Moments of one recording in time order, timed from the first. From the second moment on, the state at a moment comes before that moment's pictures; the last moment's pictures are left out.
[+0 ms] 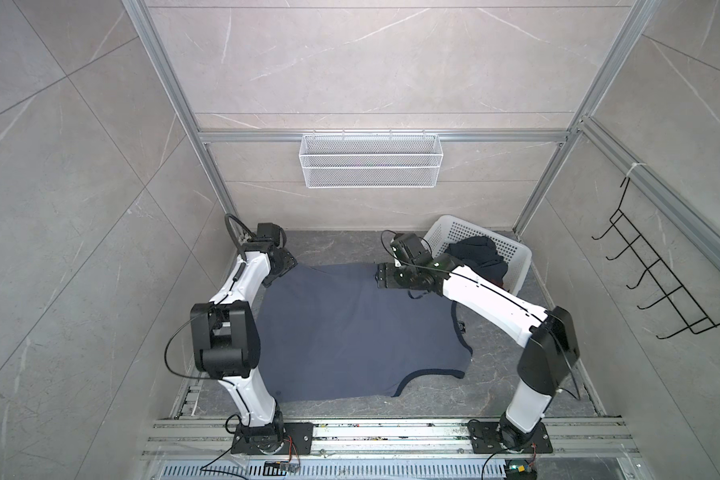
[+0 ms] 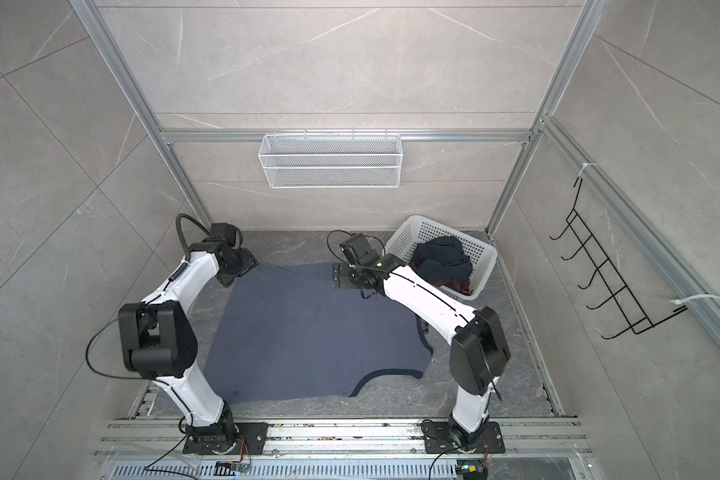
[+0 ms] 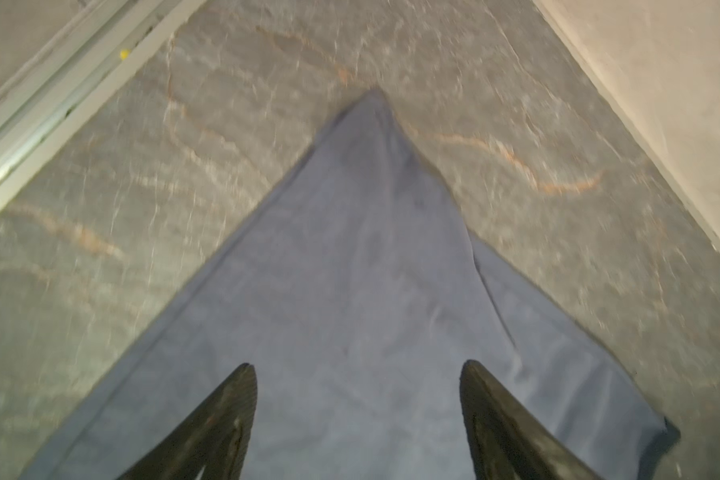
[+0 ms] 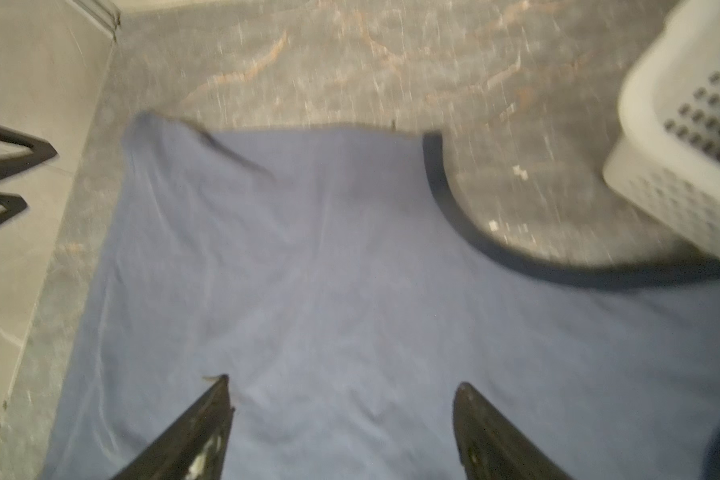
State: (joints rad) left arm 0.03 1.88 1.57 -0.76 -0.11 -0.65; right arm 0.67 1.86 1.68 -0.67 0.05 0.49
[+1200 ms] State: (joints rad) left arm 0.12 2.46 2.13 -0.83 0.09 -0.55; right arm 0.53 2.72 2.69 -0.97 0.15 0.32
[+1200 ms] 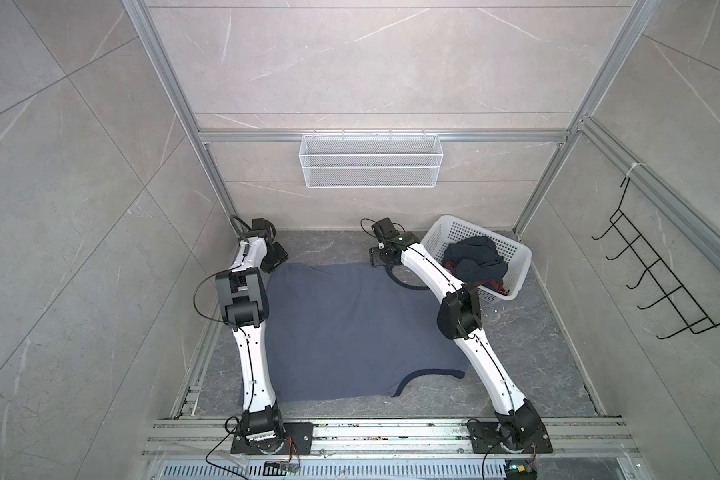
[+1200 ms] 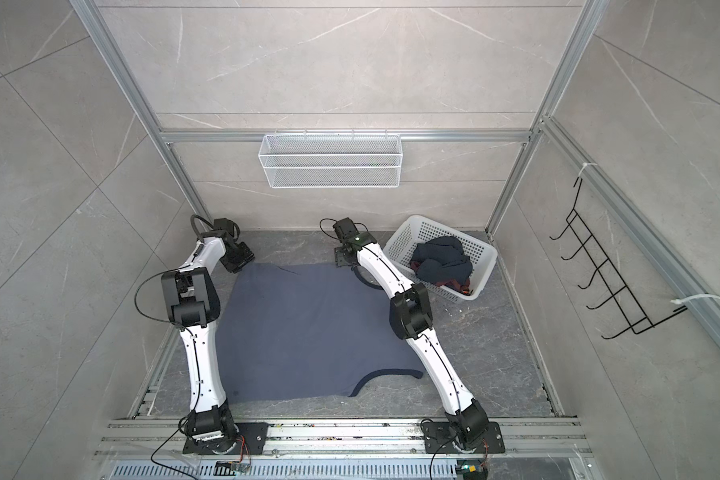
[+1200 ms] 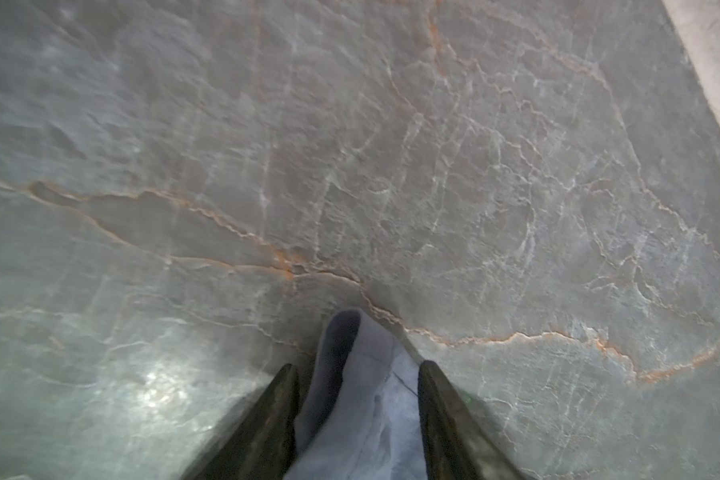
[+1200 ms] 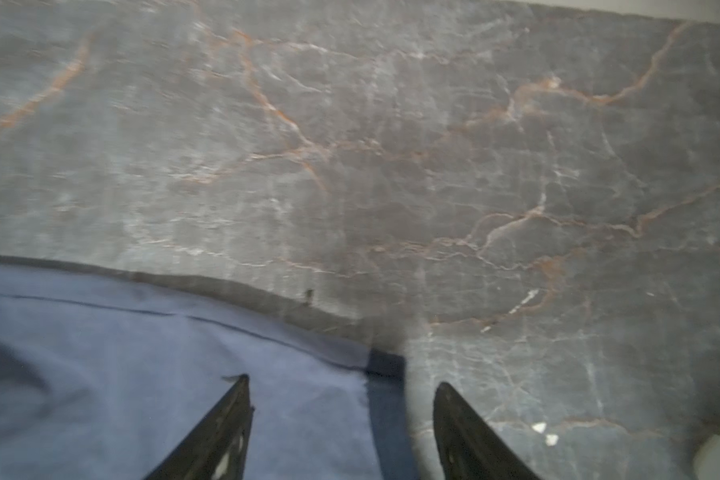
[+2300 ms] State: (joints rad) left arm 0.18 2.42 2.05 -0.72 0.10 -0.54; right arm 0.50 2.83 2.78 -0.94 0.12 0.29
